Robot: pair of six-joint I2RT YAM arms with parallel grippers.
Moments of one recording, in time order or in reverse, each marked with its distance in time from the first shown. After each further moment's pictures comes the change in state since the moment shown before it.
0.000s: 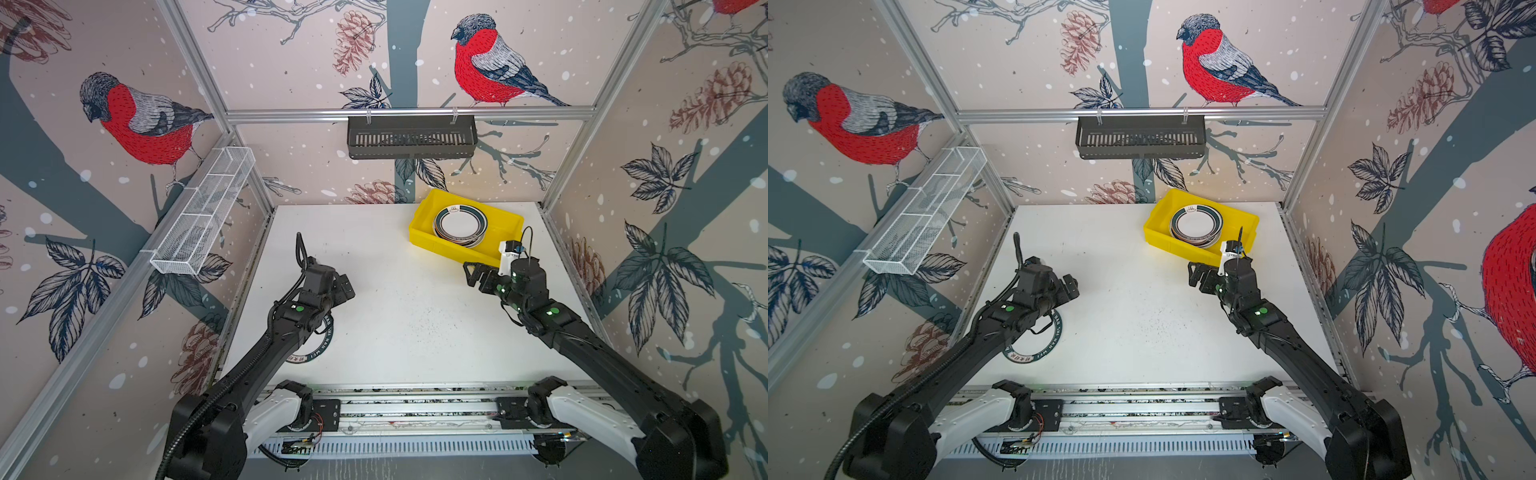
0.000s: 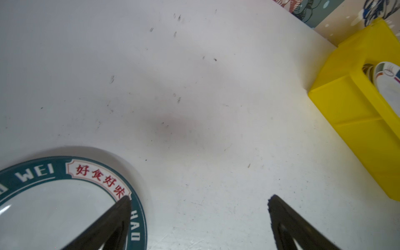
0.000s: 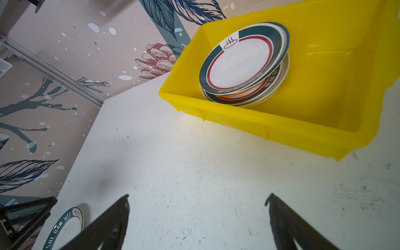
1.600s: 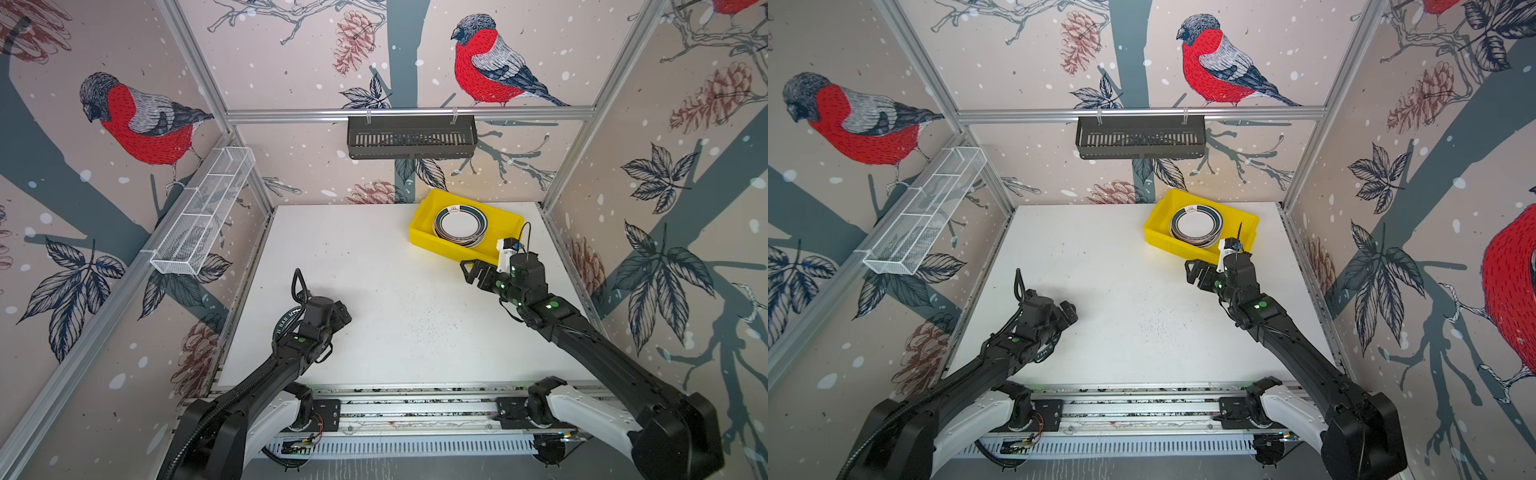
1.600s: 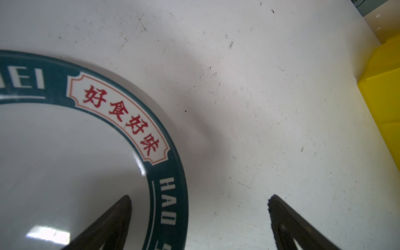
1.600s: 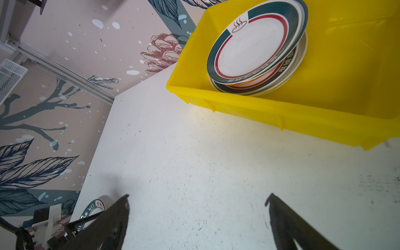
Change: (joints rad) left arm 0.000 -0.055 -0.353 0.323 0.027 -0.137; right arm -0.015 0.052 0.059 -0.034 -0.077 0.083
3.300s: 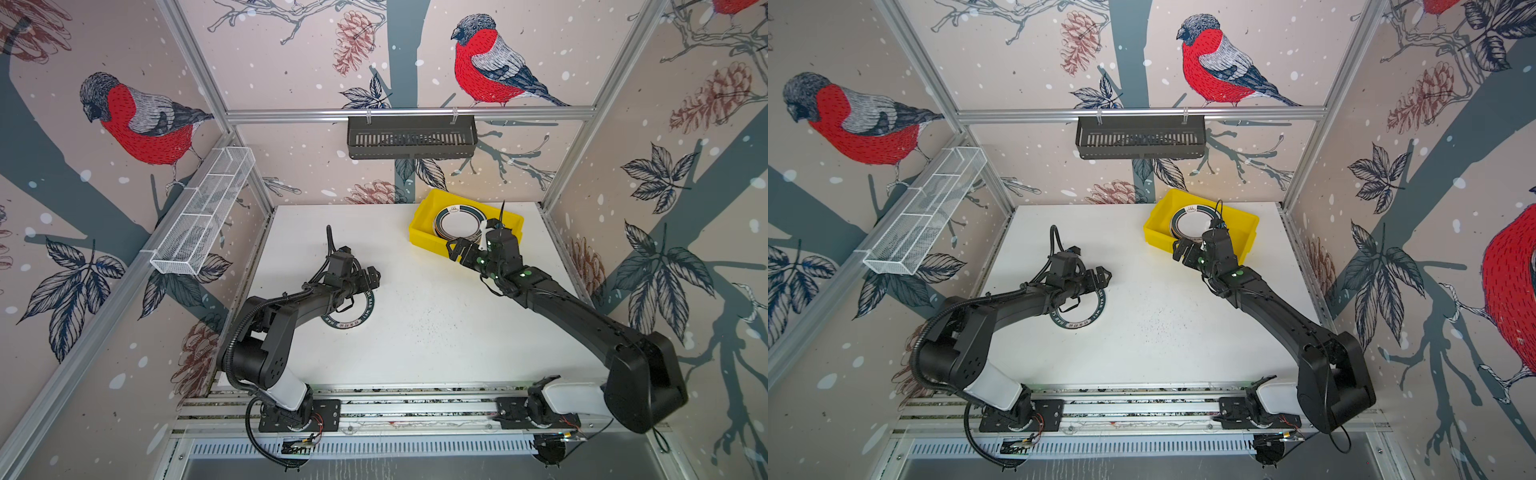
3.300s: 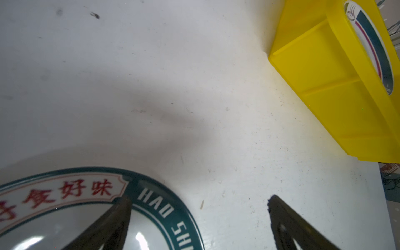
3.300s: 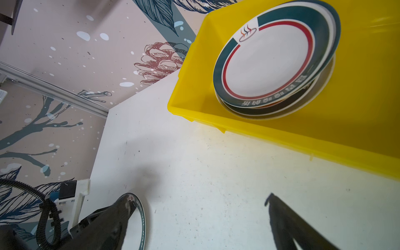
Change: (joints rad) left arm -0.008 0.575 0.465 0.146 0.306 0.251; right arm 0.054 0.330 0.259 0.027 0.071 0.058
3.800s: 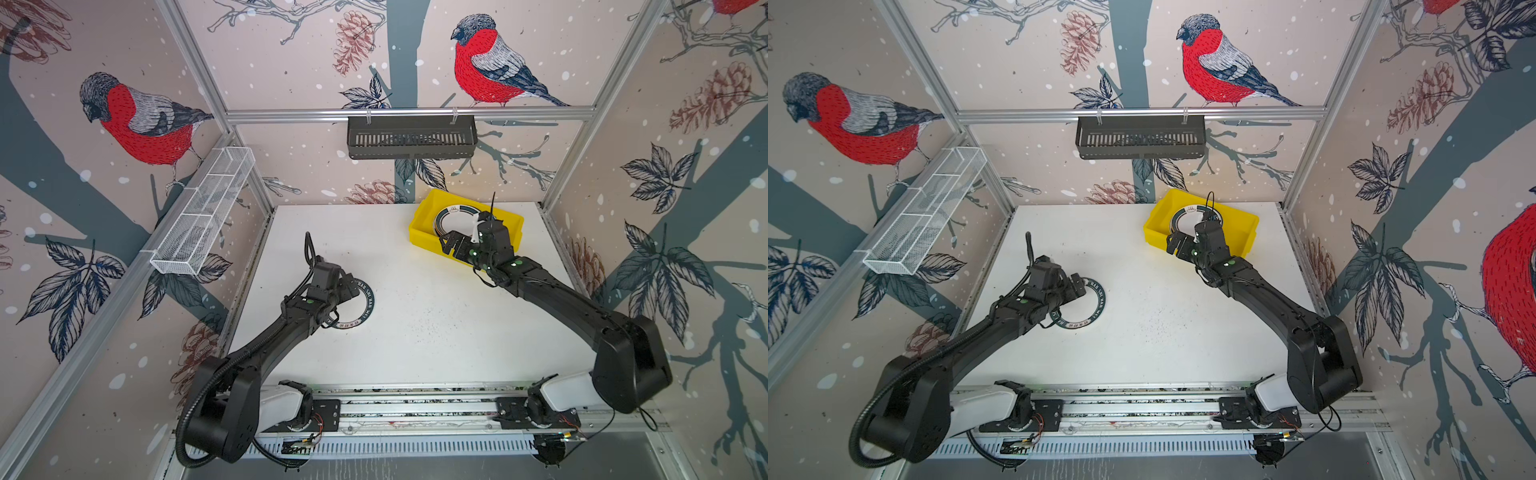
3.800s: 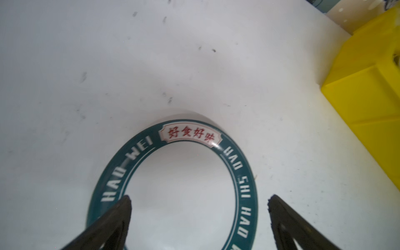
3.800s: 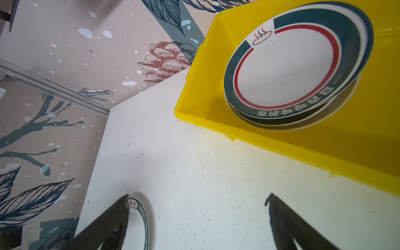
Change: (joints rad) left arm 0.020 -0.381 -0.149 -0.321 -0.330 -0.082; right arm 0.011 0.084 0.088 -0.010 -0.021 -0.013
